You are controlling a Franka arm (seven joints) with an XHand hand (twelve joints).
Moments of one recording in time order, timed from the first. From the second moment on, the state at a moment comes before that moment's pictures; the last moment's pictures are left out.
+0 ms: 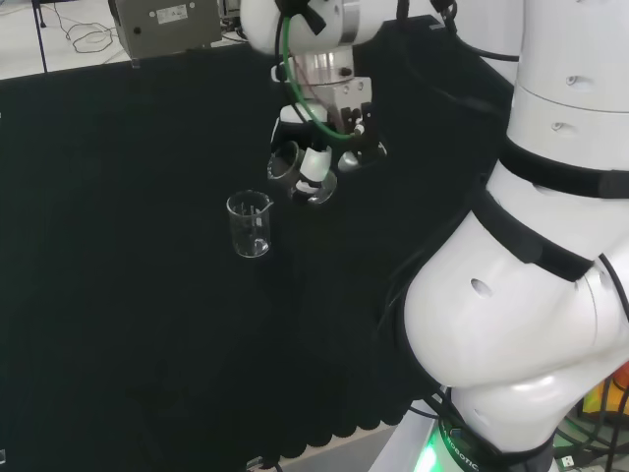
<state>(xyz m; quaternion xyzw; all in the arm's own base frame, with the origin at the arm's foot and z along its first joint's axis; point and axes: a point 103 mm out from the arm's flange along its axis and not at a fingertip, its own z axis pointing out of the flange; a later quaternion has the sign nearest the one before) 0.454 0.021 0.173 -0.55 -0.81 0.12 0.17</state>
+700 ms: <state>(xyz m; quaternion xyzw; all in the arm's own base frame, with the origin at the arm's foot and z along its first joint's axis) 0.453 0.039 0.176 -0.55 -0.80 0.19 0.14</state>
